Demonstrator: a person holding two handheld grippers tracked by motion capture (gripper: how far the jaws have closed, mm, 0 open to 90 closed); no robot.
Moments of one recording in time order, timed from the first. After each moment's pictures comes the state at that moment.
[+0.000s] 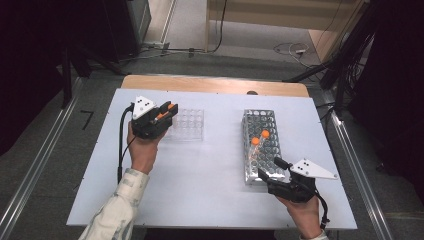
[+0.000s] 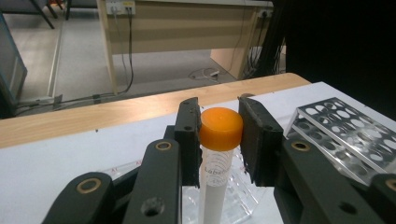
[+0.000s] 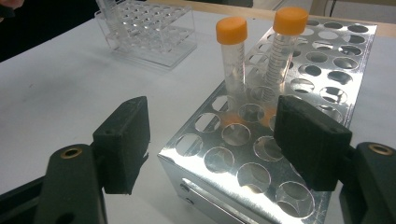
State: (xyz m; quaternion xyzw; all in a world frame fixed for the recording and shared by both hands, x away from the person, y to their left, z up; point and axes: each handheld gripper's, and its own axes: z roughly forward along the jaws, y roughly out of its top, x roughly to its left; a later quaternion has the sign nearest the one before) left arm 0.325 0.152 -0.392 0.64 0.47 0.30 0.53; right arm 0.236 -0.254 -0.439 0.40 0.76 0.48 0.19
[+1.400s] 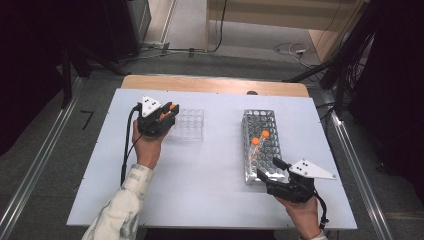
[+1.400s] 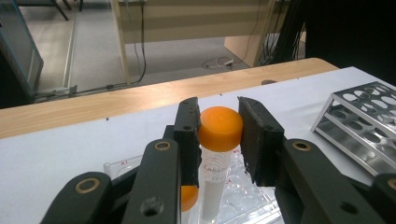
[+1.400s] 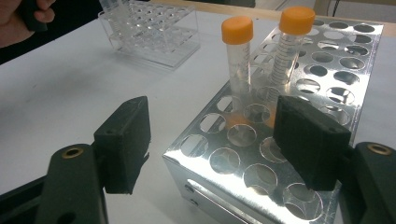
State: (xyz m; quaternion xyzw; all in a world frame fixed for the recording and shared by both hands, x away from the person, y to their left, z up) left arm 0.343 0.149 -0.418 0.65 0.48 0.31 0.50; right arm 0.236 -0.252 -0.441 0.40 0.76 0.49 0.19
